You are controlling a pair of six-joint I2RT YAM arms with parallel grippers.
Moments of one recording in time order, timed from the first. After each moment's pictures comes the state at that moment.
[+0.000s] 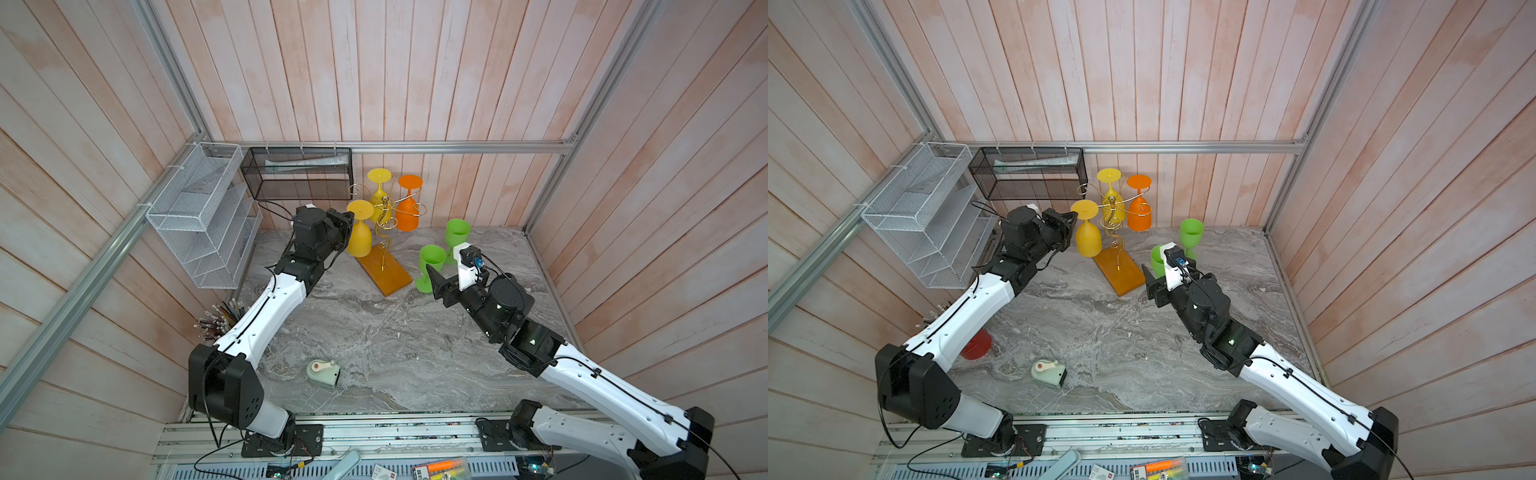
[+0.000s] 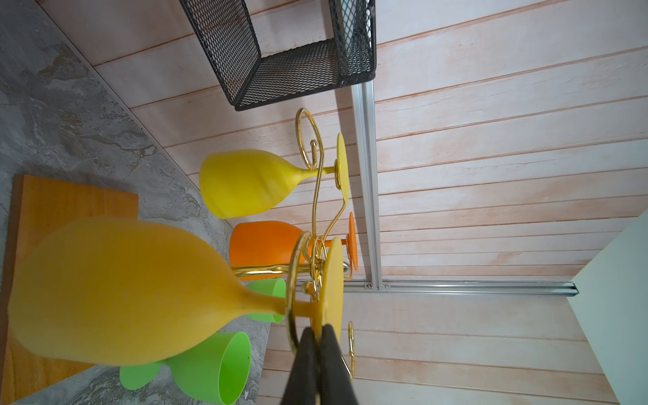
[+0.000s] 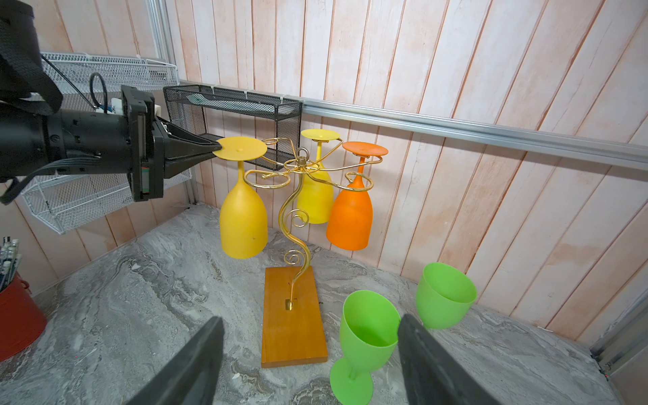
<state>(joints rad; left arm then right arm) -0.33 1.51 1.37 -0.01 0.10 -1.36 0.85 0.98 0.92 0.05 0.37 -0.05</state>
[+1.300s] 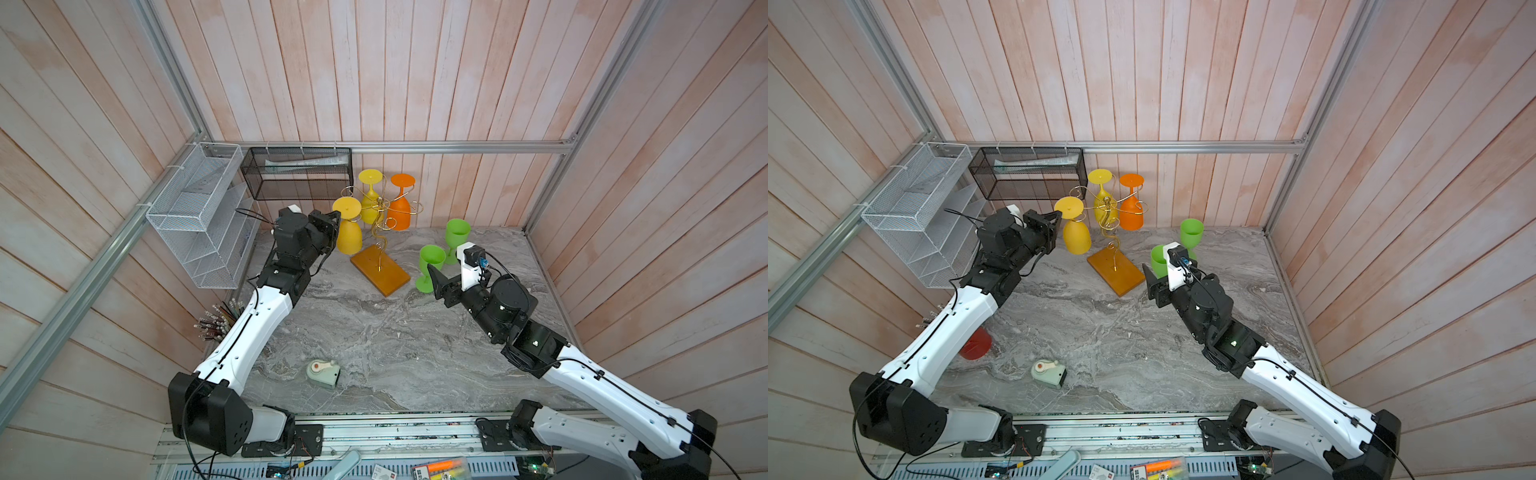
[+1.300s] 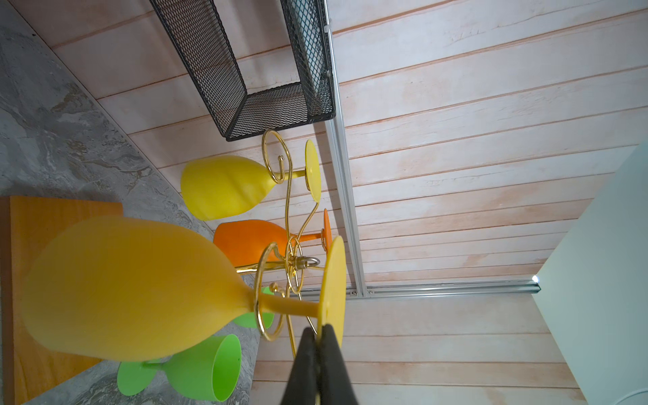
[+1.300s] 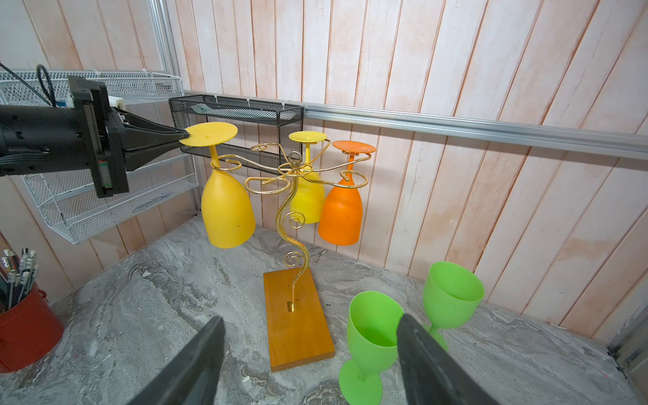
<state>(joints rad) -0.28 1.38 1.29 0.00 0.11 -1.35 0.85 0.97 0.92 0.04 0.36 -0.01</state>
